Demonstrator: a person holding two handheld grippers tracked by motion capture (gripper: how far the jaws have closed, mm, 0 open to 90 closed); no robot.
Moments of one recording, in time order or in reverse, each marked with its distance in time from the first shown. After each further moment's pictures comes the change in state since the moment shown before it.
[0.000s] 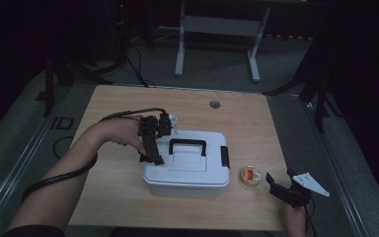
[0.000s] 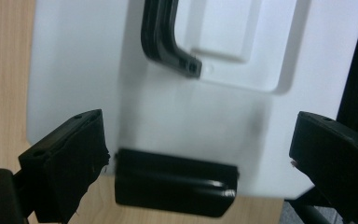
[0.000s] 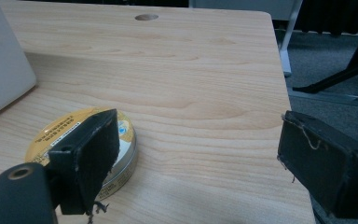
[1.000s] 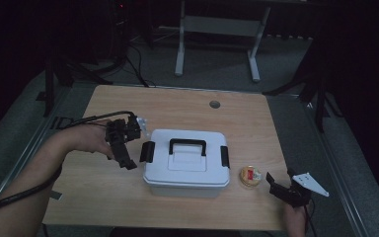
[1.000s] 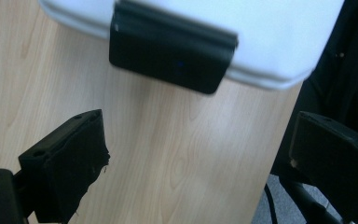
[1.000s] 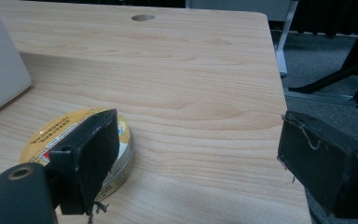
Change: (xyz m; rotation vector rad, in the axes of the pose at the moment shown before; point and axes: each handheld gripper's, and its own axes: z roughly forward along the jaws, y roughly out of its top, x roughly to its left) left arm -0.015 -0.069 -0.021 0.026 0.033 -0.110; right arm 0.001 0.000 0.000 -0.002 -0.015 -0.001
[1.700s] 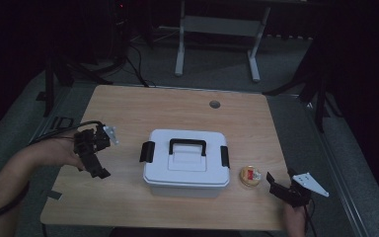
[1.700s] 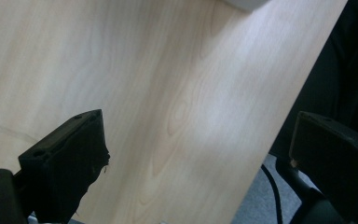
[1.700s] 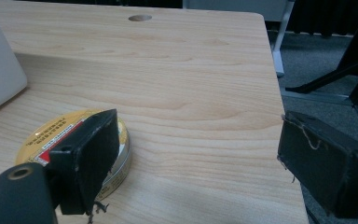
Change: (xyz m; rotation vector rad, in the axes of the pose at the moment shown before) left arm -0.003 -0.077 0.005 -0.007 0.017 -0.137; right arm 0.000 0.000 0.000 0.000 -0.013 0.002
